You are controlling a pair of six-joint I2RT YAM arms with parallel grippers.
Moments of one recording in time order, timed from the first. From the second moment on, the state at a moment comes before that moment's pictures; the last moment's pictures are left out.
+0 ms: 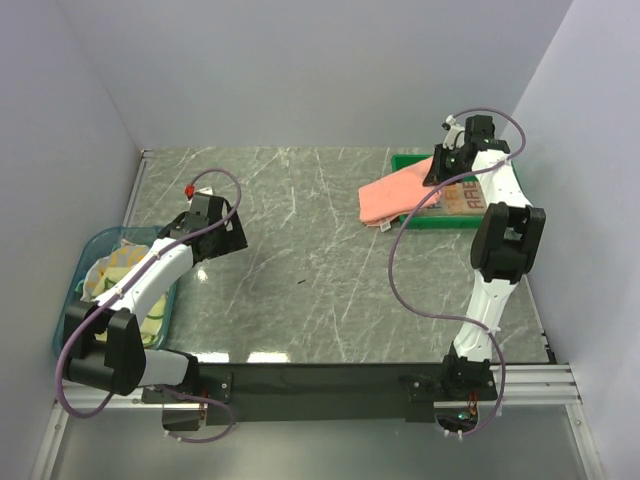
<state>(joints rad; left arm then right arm) -0.25 1.32 0.92 -0.52 -0.21 -0.51 -0.12 2.12 1.91 -0.78 -0.44 -0.02</state>
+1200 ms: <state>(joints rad) -0.25 1.36 0.92 -0.52 -0.21 -0.51 -0.21 2.14 1.90 -0.76 -0.14 -0.15</state>
